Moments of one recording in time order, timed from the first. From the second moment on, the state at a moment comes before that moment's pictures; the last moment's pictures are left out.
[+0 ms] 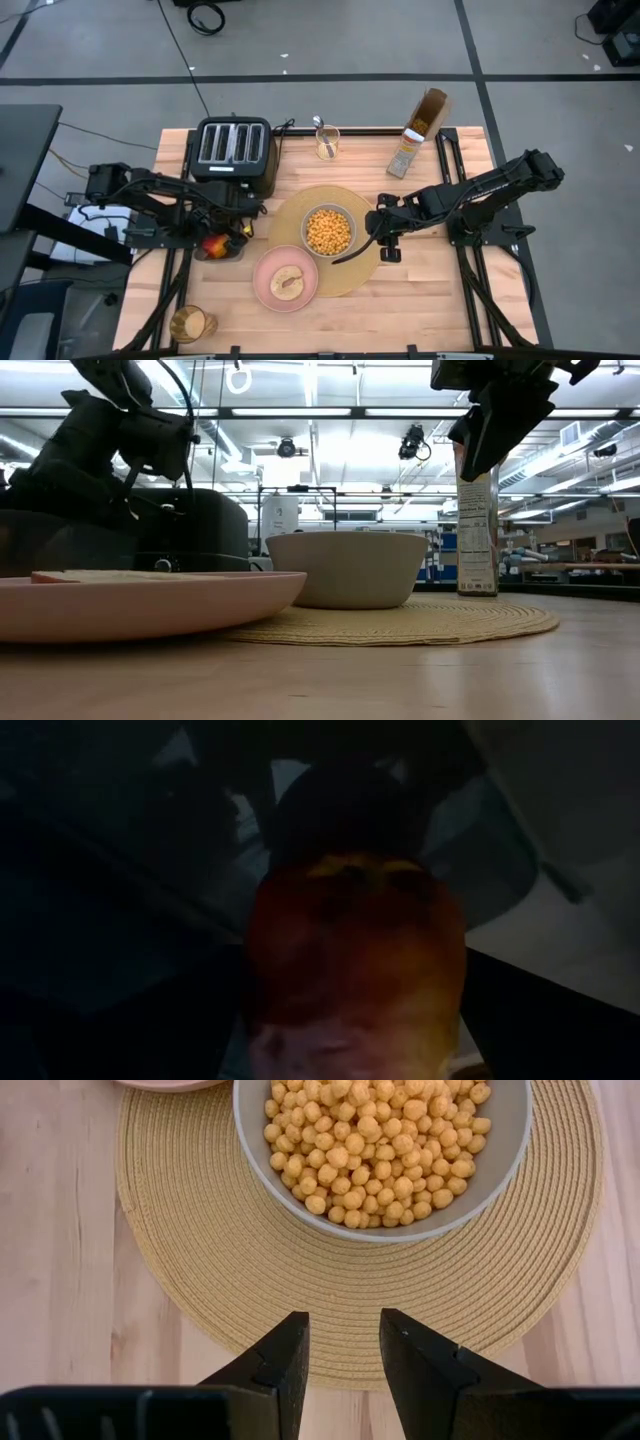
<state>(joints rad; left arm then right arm) 0.05 1.36 0.67 -1.07 0.27 -0.82 0.25 1.37 1.03 -0.76 0.14 0.27</state>
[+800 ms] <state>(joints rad) -0.01 1.36 0.64 -0.92 0.07 -1.00 0.25 1.37 1.03 -0.80 0.14 0.28</state>
